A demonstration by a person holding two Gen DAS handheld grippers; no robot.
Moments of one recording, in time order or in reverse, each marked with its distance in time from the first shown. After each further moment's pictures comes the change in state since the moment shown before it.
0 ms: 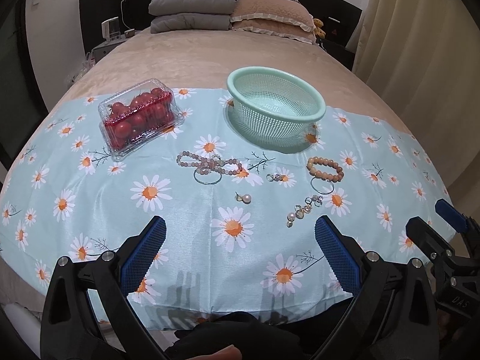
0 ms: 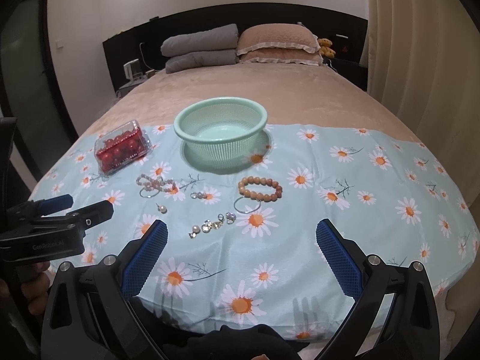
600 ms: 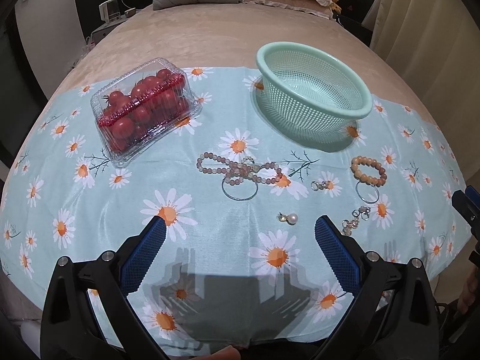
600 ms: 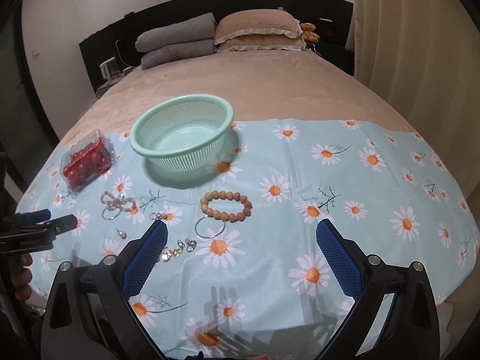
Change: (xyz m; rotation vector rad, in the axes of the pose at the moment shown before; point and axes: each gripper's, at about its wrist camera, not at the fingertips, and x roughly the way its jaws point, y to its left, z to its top) left arm 0.070 0.037 0.042 0.019 0.142 0.054; right arm 0.065 -0.044 0.040 0.052 0.073 -0.072
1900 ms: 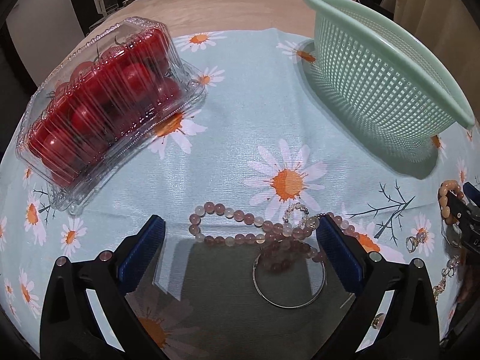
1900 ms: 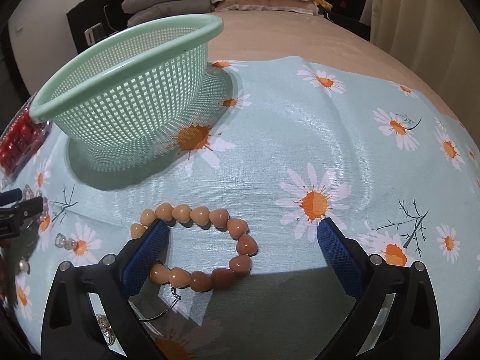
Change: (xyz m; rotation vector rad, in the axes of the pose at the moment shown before) left arm 0.142 0.018 0.033 0.023 0.043 0.075; right arm 0.184 0.008 -0.012 -0.028 0.114 -0.027
